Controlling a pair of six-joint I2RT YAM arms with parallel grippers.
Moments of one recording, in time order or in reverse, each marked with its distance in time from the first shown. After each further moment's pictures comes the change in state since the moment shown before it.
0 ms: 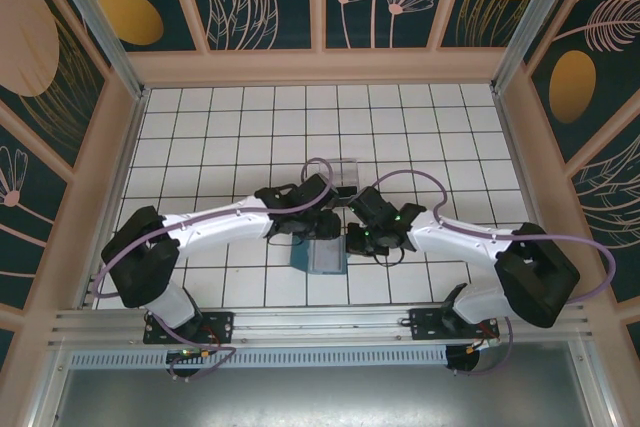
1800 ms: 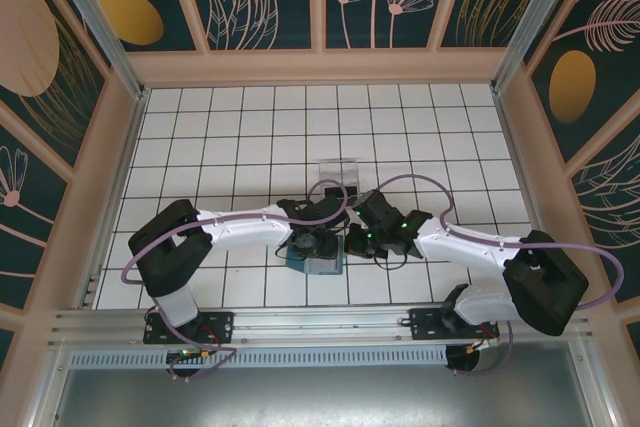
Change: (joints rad) left arm -0.056 0.135 -0.014 -0.060 -0.049 -0.025; right arm 0.003 -0.058 -0.070 0.095 -0.029 0.064
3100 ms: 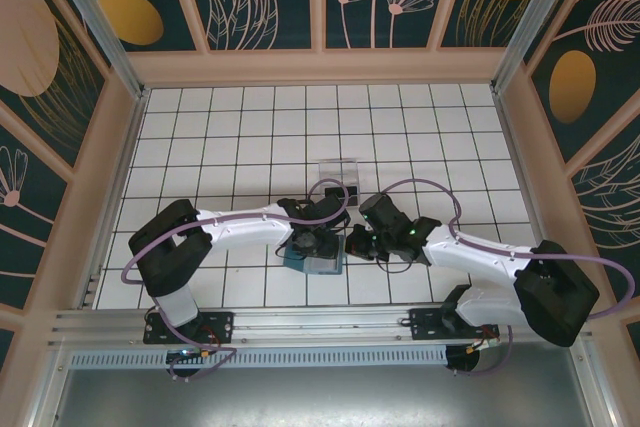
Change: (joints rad) left arm -0.001 -0.001 0.011 -0.022 -0.019 0.020; right arm -0.010 -0.079 -0.072 0.078 -0.028 0.049
